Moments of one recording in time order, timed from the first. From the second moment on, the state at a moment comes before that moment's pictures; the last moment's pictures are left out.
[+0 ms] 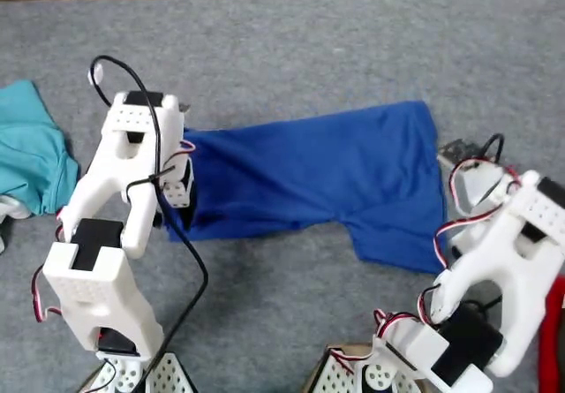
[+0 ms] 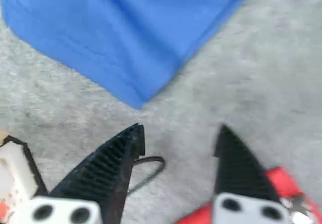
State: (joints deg) left arm 0.7 15.9 2.4 97.5 -8.1; right arm 39.5 -12.0 31.0 77.8 59.9
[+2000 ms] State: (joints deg) left arm -1.2 46.9 -59.8 99.9 -3.5; right arm 8.7 68.1 -92.3 101.3 39.6
